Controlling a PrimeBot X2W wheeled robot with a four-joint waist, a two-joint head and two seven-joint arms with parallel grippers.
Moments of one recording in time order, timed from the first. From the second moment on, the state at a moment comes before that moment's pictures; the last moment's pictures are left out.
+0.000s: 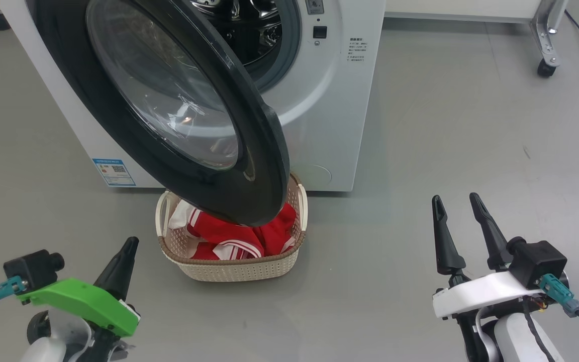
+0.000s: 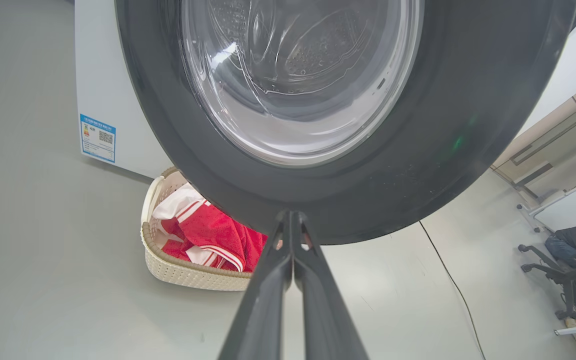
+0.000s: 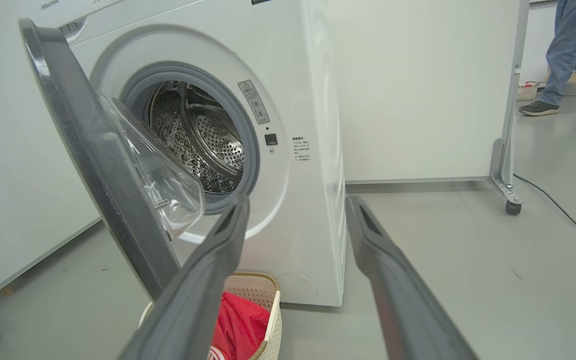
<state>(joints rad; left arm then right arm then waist) -0.13 0.28 -0.31 0.22 -1.09 -0.12 0.06 -0.05 -0.05 0.18 0.13 0.35 0.11 -0.25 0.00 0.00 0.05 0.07</state>
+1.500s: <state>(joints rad) -0.12 0.23 -0.28 0.21 -0.59 -0.08 -0.25 -0.05 -0.04 0.18 0.13 0.35 0.11 -0.25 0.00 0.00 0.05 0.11</state>
